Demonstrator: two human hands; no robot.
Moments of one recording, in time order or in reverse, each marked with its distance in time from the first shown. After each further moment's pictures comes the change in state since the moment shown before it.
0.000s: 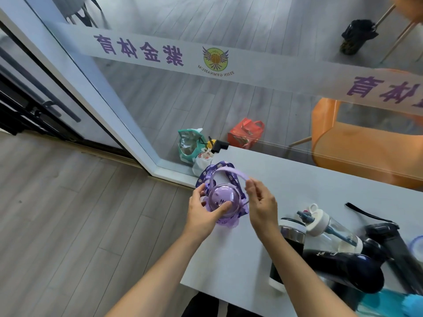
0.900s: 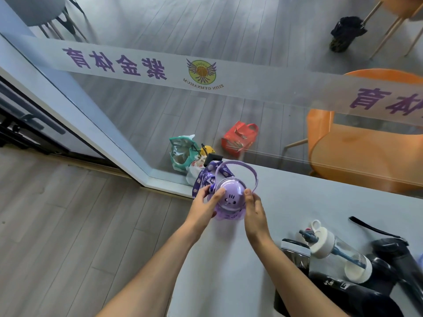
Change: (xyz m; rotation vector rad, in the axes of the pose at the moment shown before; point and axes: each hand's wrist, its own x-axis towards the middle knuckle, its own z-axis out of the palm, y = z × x) left_hand 0.092 0.028 0.019 -0.169 -0.179 -0.178; right_hand 0.047 -0.003 0.024 0.267 -0.039 0.376
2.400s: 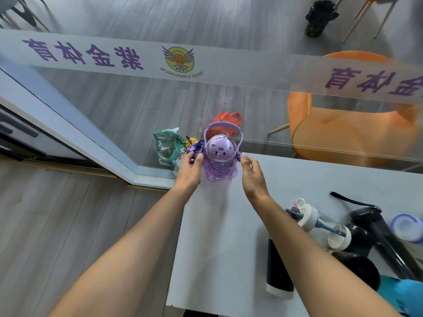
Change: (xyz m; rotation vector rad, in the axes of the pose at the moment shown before) left_hand 0.038 0.052 0.004 0.175 0.121 0.043; right_hand 0.041 -0.030 -0.021 -0.148 0.111 -0.053
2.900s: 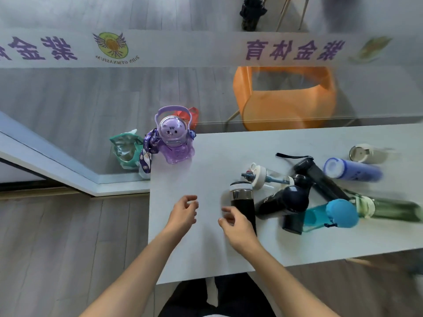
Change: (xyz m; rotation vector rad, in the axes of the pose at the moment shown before) left_hand -0.125 -0.118 0.045 0.195 -0.292 -0.090; right_hand -0.174 0.130 -0.059 -0.202 -0.051 0.192
